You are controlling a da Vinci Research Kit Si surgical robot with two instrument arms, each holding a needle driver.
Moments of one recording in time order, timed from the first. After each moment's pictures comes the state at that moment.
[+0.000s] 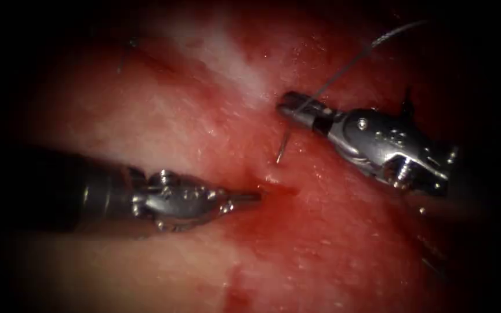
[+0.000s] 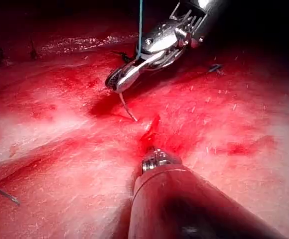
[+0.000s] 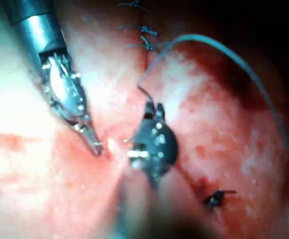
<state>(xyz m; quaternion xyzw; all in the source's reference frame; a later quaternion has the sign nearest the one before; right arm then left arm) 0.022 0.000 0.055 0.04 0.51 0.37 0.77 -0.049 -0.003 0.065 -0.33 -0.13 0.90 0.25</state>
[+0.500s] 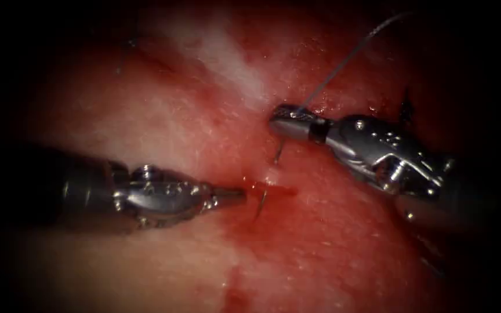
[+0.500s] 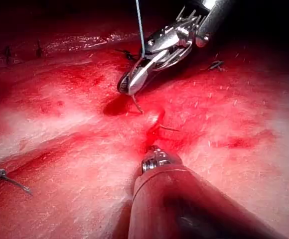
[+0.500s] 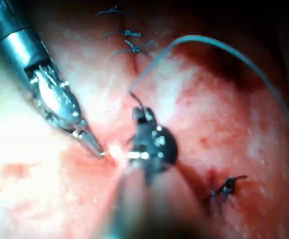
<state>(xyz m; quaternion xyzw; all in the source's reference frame) 0.023 -0.002 0.055 0.18 0.52 0.41 0.73 -0.047 -0.002 0.065 -0.33 -0.13 0.90 0.25</state>
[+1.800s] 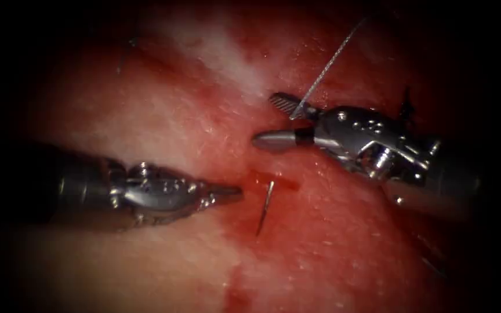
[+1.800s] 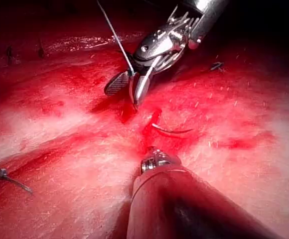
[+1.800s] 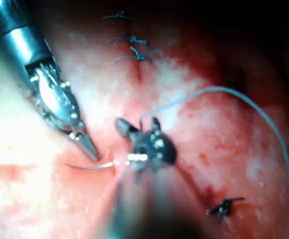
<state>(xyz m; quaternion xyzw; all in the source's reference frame) 0.023 0.002 0.055 0.08 0.52 0.35 0.77 -0.048 -0.002 0.064 -0.33 -0.13 0.90 0.24</state>
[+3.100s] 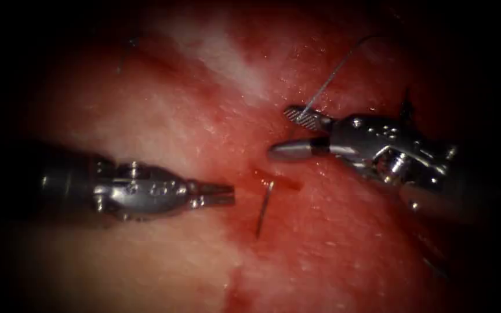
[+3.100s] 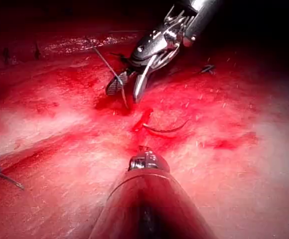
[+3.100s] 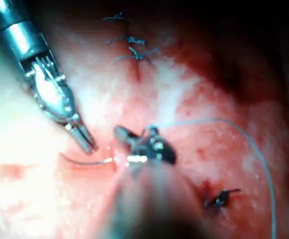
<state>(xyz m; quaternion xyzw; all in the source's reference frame) 0.020 0.002 0.056 0.15 0.51 0.35 0.77 -0.048 -0.001 0.060 -0.43 -0.12 0.89 0.09</state>
